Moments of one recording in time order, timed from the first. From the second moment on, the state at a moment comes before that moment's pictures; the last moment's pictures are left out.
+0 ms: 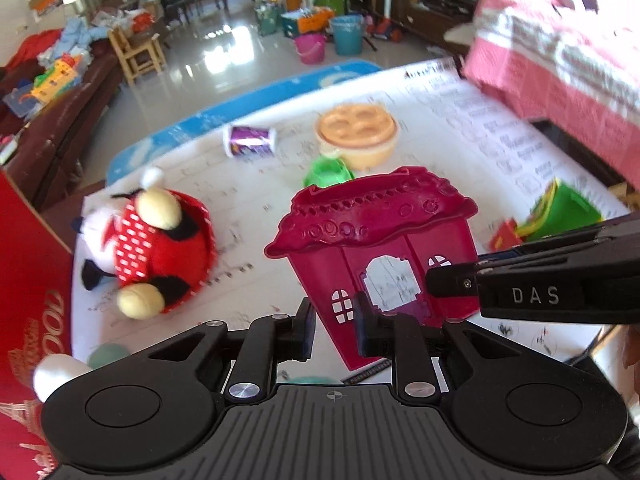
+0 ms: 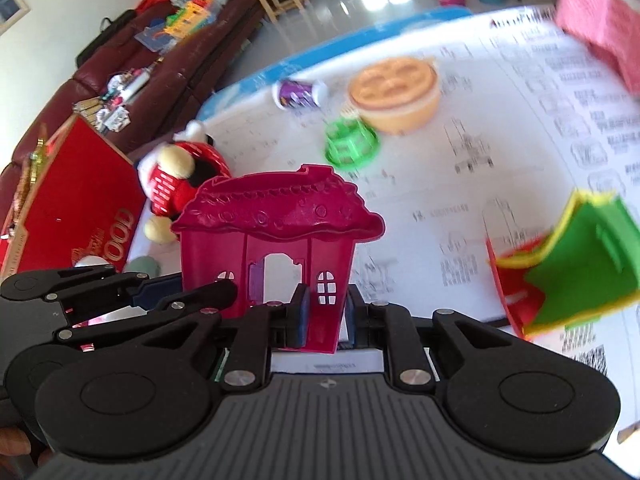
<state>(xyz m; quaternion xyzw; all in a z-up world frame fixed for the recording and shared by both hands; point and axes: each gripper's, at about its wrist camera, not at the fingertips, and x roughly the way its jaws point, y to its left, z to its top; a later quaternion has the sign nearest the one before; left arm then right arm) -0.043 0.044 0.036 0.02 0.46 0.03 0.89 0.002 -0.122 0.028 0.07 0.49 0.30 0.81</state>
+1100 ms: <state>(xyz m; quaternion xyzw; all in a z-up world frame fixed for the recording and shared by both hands) -0.239 0.311 0.204 -0.11 0.26 0.39 0.88 -0.111 0.244 0.220 -0.12 0.30 0.60 0.73</state>
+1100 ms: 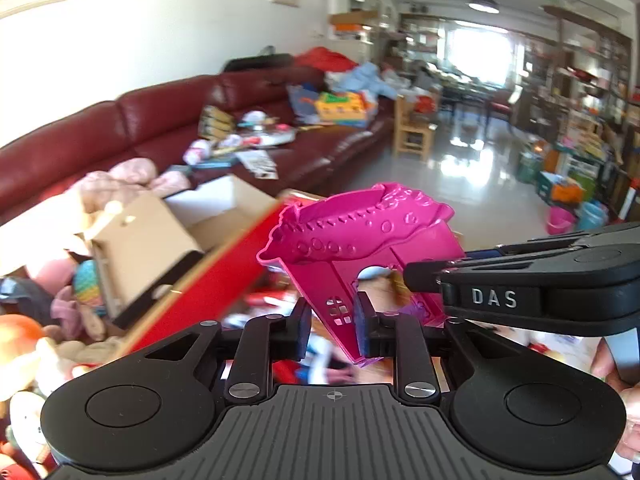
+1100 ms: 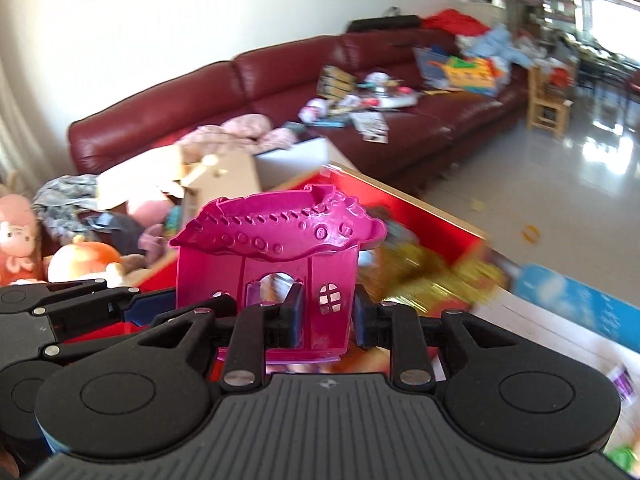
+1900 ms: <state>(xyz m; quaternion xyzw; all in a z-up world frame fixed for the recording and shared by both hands) -0.237 0.331 0.156 -0.15 0.31 0.44 0.83 -0.096 0.249 0.176 -0.14 0.34 0.57 0.74</state>
